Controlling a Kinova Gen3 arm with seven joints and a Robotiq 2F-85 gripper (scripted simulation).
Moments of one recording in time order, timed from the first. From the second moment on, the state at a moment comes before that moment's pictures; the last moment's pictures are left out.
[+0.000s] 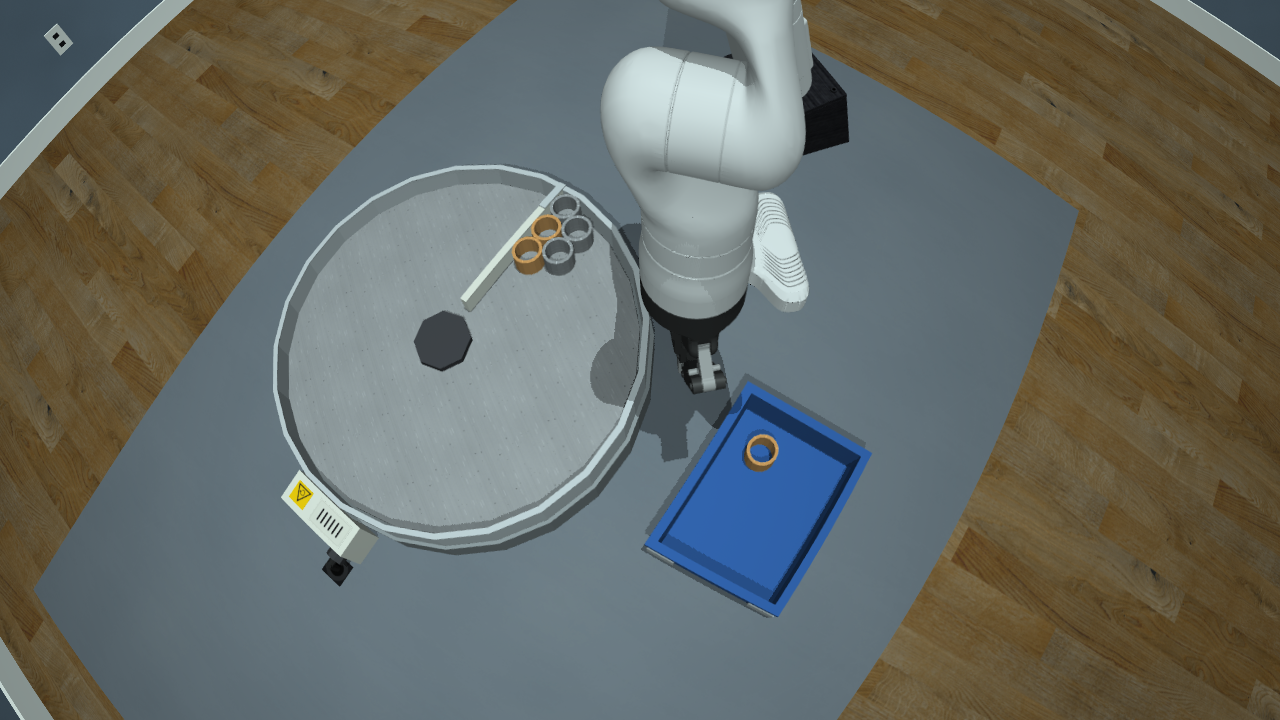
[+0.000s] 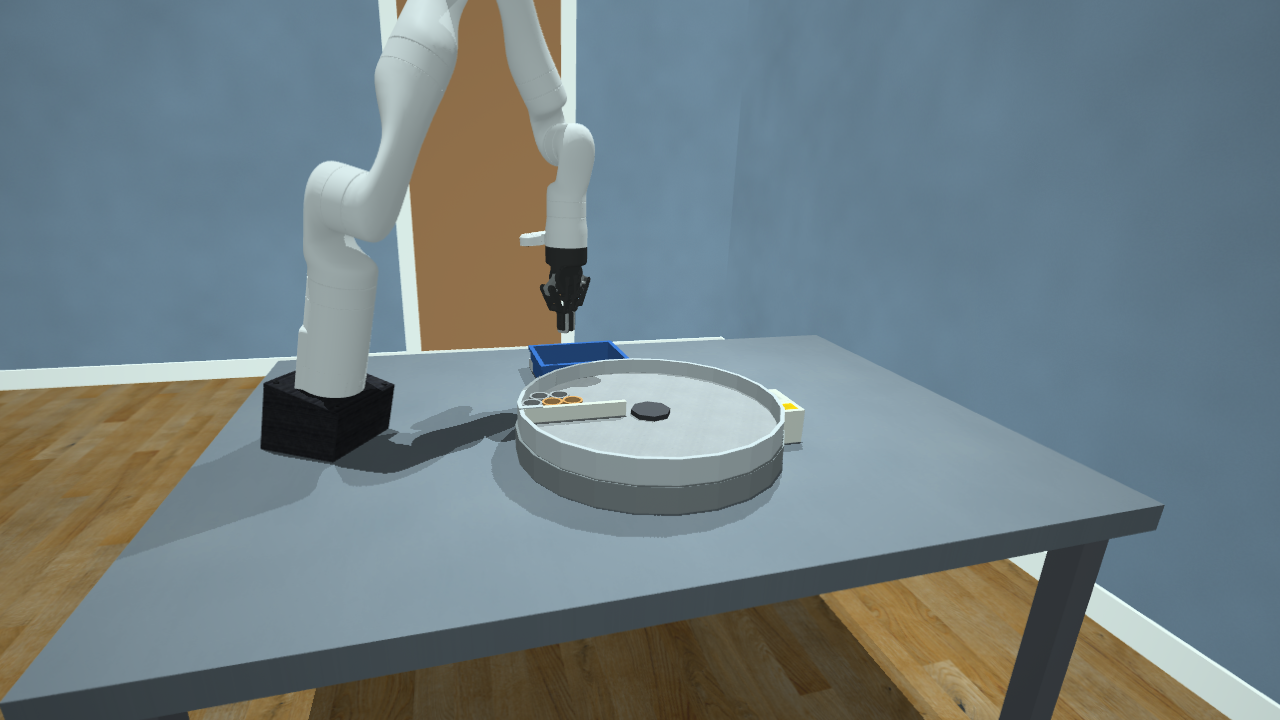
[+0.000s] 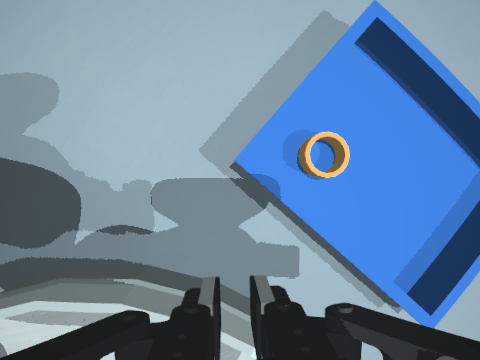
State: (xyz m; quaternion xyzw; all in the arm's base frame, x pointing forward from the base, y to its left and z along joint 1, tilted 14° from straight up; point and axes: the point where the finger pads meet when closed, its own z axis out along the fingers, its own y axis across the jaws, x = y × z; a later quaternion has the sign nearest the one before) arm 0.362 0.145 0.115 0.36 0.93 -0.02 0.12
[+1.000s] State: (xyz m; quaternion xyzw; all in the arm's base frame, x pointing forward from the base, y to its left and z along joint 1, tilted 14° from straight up) arm 0.355 0.050 0.122 0.35 0.93 -0.02 0.12
